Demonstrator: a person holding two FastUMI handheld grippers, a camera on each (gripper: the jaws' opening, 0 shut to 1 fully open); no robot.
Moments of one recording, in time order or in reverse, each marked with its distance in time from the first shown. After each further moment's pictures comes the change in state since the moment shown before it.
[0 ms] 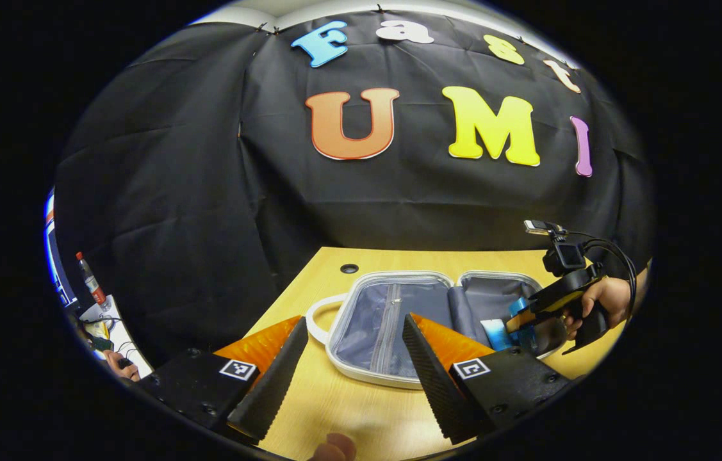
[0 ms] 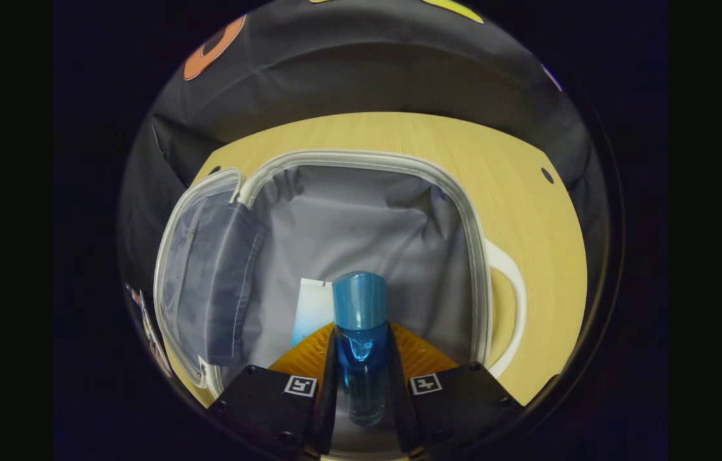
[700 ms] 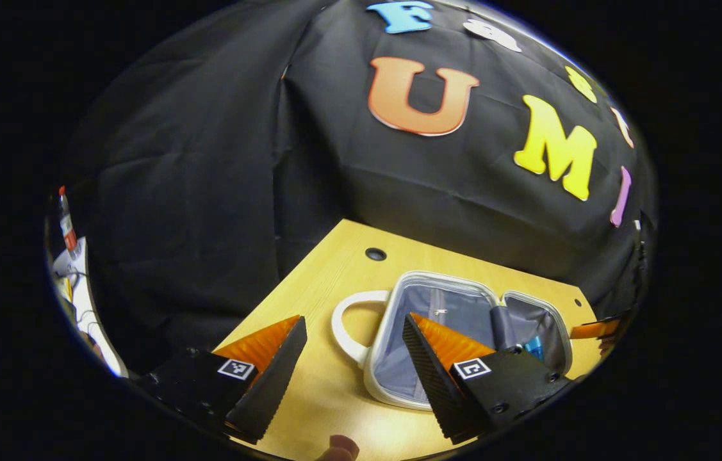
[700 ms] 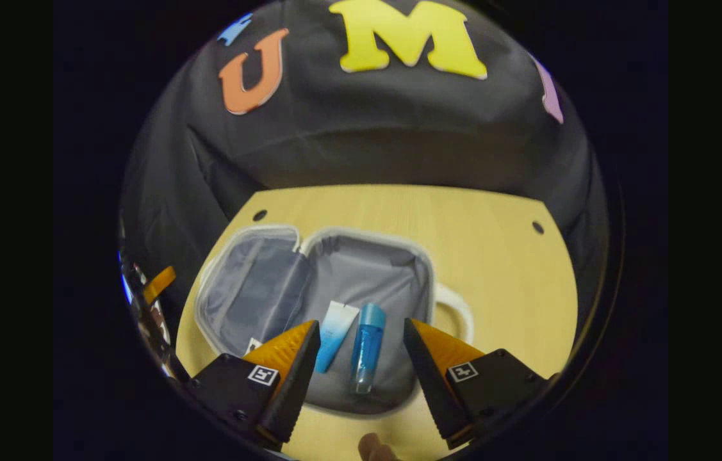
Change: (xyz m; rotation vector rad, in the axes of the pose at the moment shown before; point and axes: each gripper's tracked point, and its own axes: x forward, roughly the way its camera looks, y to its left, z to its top) left arm 0.111 0.082 -0.037 -0.289 0.170 -0.037; right arm -0.153 -0.019 0.041 -0.145 -0.353 0.128
